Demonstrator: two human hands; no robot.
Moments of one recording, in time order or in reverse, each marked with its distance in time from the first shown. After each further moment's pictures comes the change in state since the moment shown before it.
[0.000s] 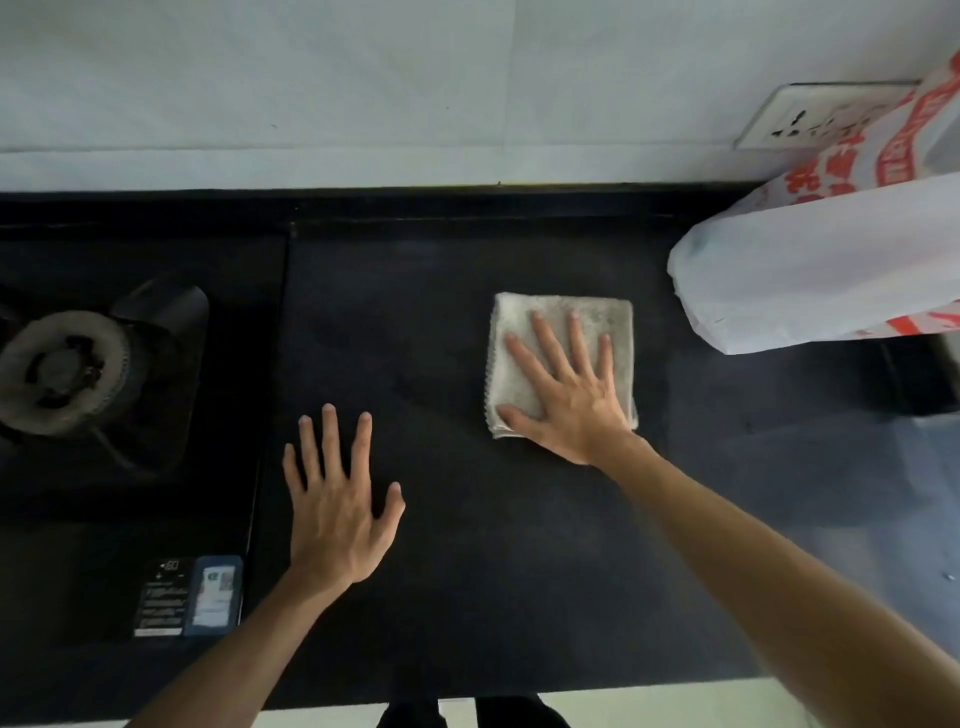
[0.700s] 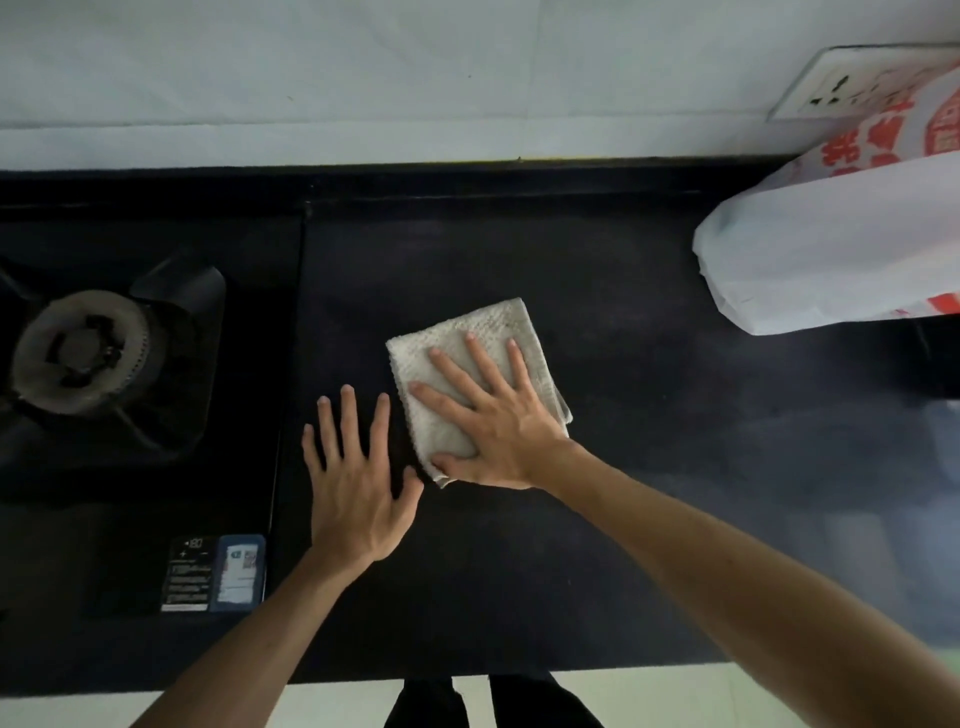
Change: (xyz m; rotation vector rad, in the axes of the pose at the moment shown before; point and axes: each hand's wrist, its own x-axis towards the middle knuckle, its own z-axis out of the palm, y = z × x) left_hand -0.001 -0.002 0.000 -0.010 0.013 0.016; right_hand -0.001 -0.085 0.013 -0.164 -0.008 -0.400
